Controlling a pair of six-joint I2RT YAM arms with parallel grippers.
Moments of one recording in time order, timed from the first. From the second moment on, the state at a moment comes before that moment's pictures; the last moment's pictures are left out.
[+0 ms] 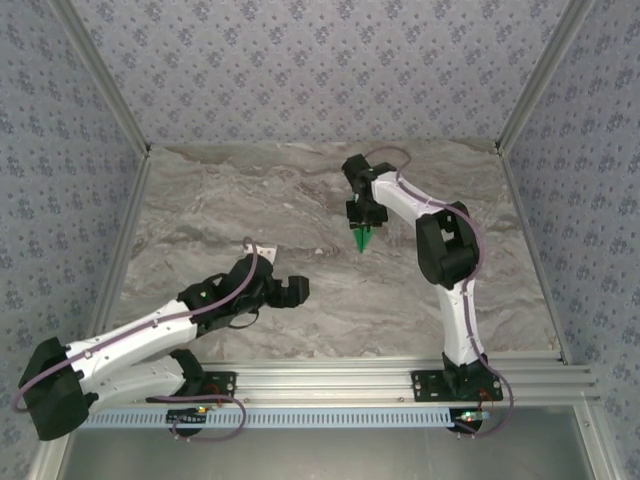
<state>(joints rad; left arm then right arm) -0.92 0.98 0.62 -0.37 -0.12 -0.72 0.46 2.18 1.79 -0.98 0.07 0.36</state>
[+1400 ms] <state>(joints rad) -0.16 0.85 0.15 0.30 -0.49 -0.06 0.00 1.36 0.35 0.52 0.13 0.01</state>
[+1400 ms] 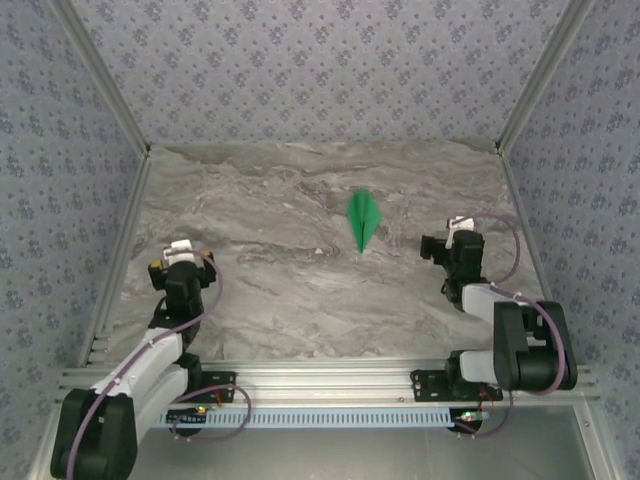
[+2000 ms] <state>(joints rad) -0.11 1.35 0.27 0.70 -0.17 0.06 -0.05 1.52 0.37 0.70 -0.01 -0.02</state>
